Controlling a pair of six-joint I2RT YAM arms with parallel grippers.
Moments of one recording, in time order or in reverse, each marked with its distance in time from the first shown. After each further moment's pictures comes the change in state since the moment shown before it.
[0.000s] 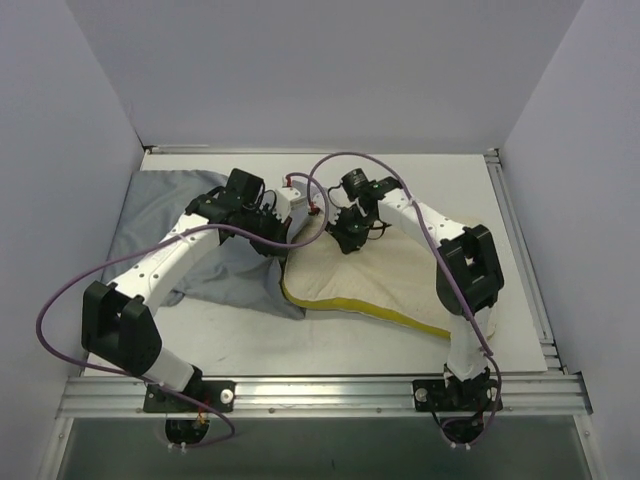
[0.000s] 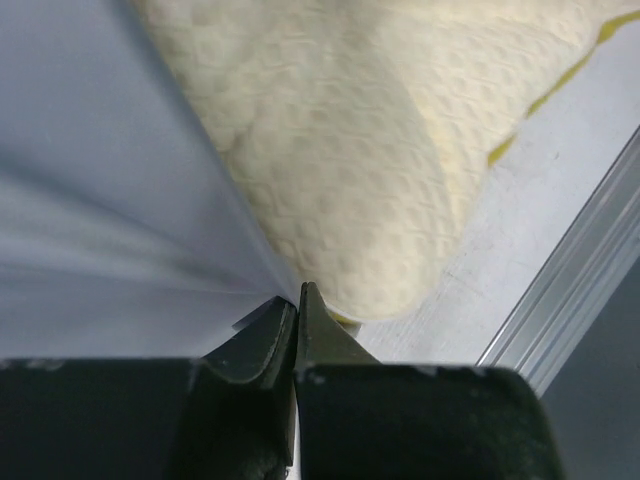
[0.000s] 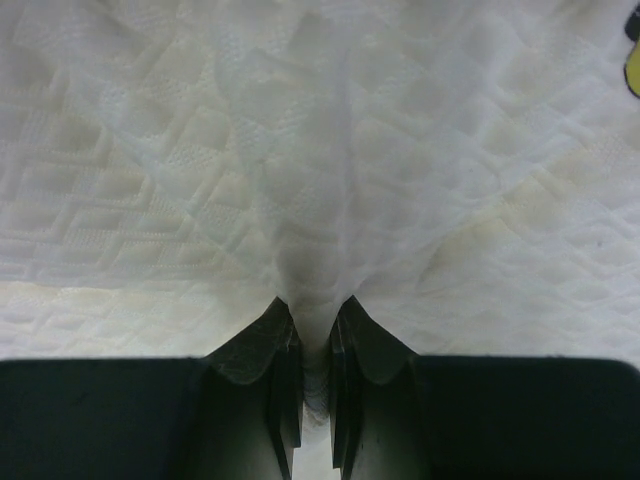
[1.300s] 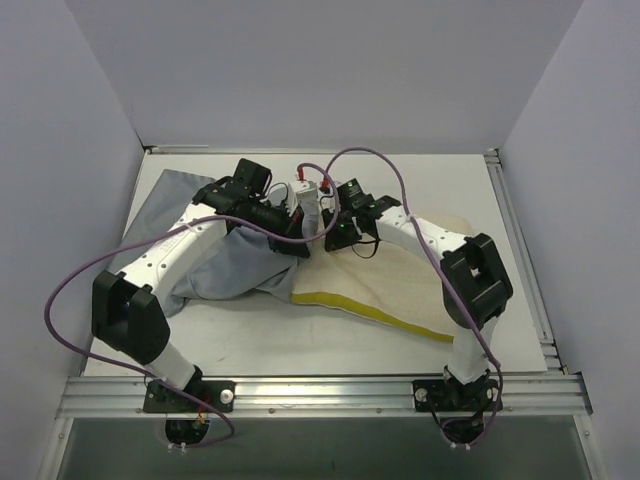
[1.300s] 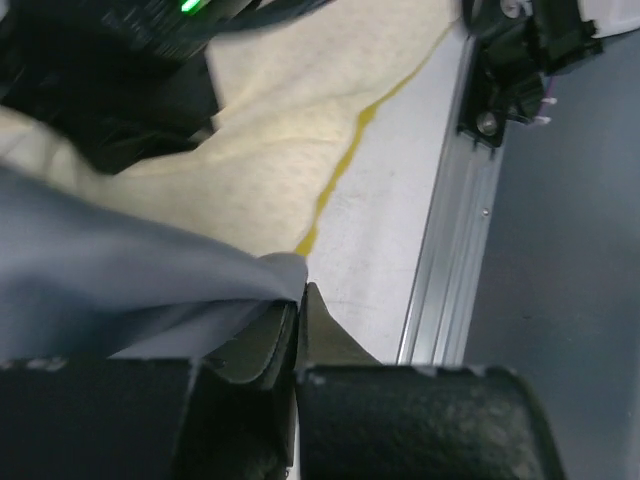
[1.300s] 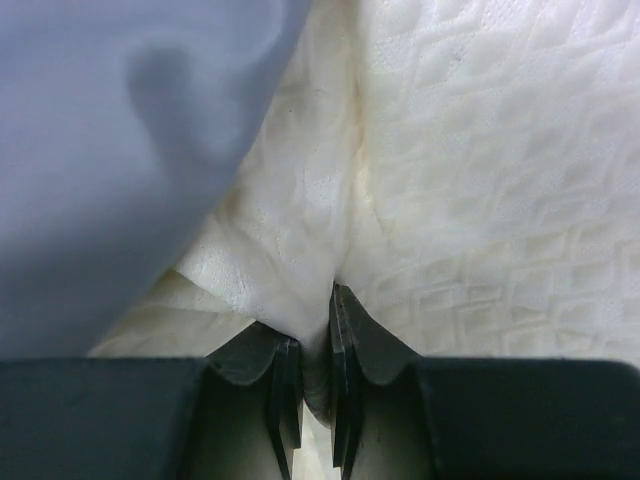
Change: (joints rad) left arm -0.020 0.079 0.142 -0.095 0.416 0.092; right arm 0.086 -0.043 -0.165 0.364 0.245 0.904
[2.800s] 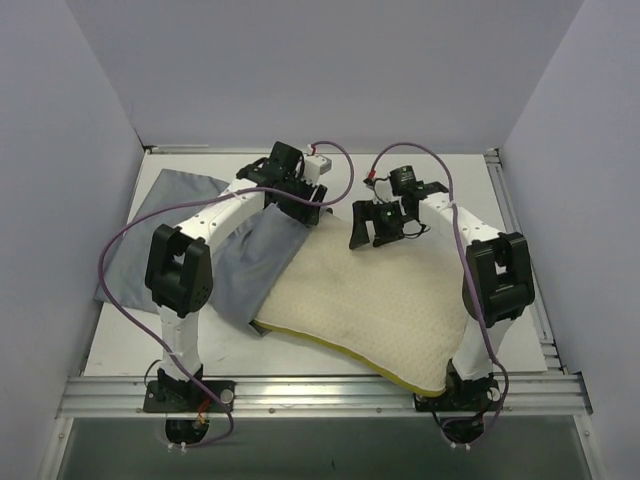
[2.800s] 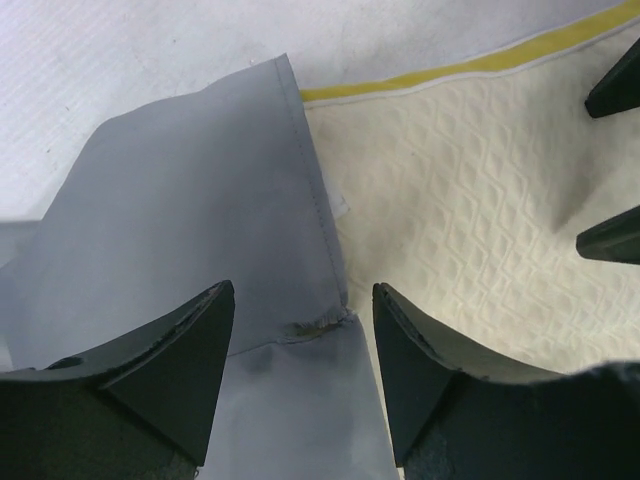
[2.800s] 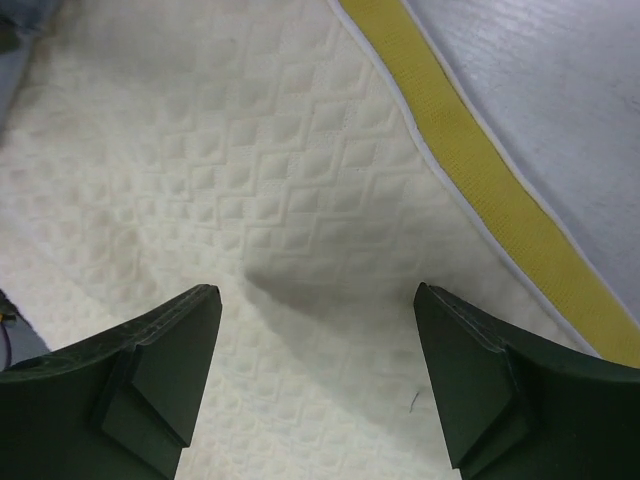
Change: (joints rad) left arm -0.021 0.403 0.294 0.193 -0.629 -0.258; right arm -0.316 -0.096 -0.074 -0.133 -0.370 -0.134
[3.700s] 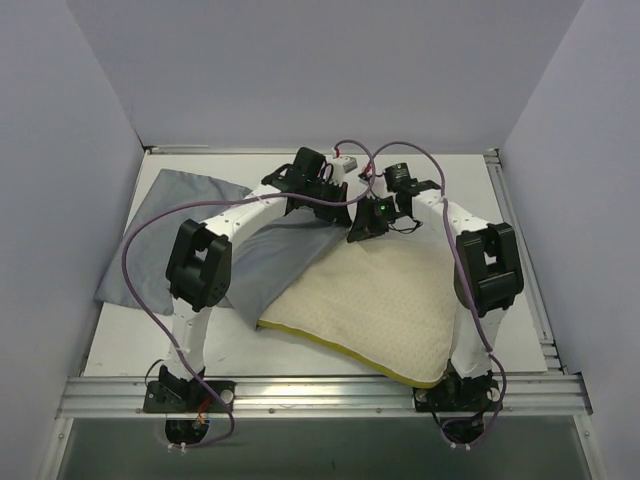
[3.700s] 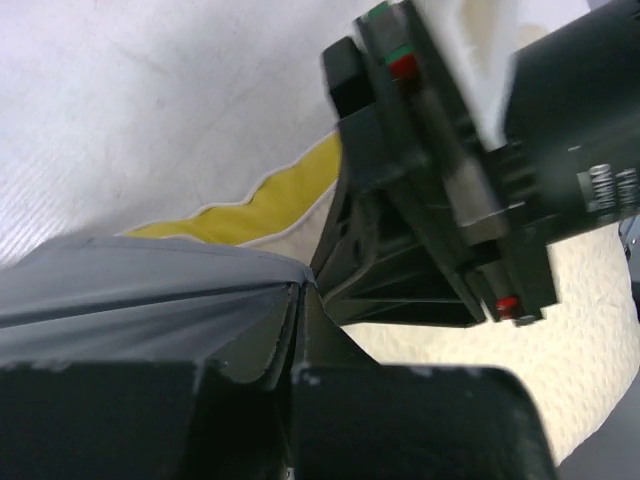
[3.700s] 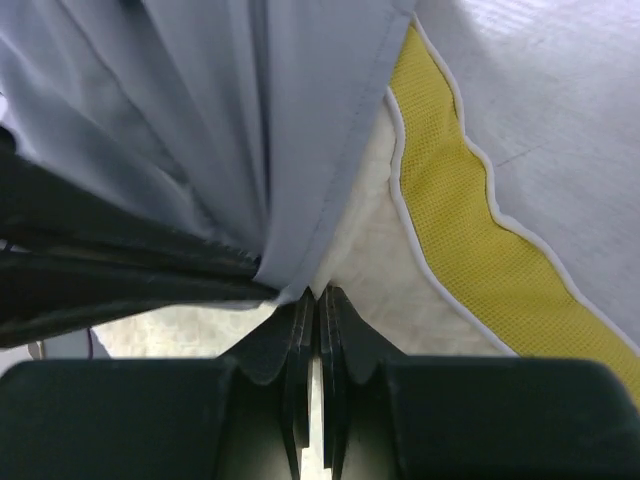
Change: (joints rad) left arm -0.079 0.115 0.049 0.205 0.290 -0.254; right arm 0.016 0.129 0.061 0.077 -0.143 0.087
